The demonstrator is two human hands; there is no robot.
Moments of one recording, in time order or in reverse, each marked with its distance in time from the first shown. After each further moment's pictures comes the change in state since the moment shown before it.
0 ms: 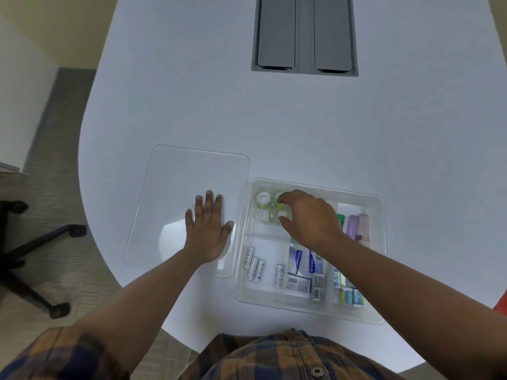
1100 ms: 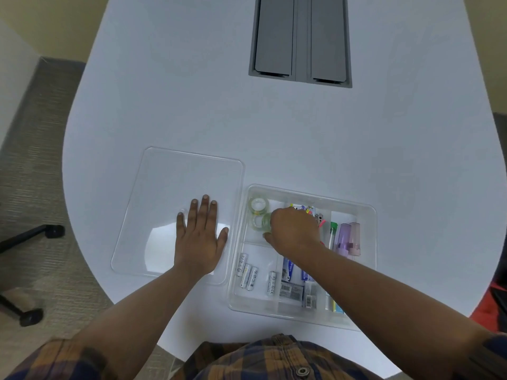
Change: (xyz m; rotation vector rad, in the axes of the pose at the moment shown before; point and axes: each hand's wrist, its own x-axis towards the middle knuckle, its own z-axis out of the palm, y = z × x) left_hand -0.011 0.003 0.006 0.166 0.201 0.083; right_hand 0.011 -0.023 0.018 -0.364 -0.186 0.092
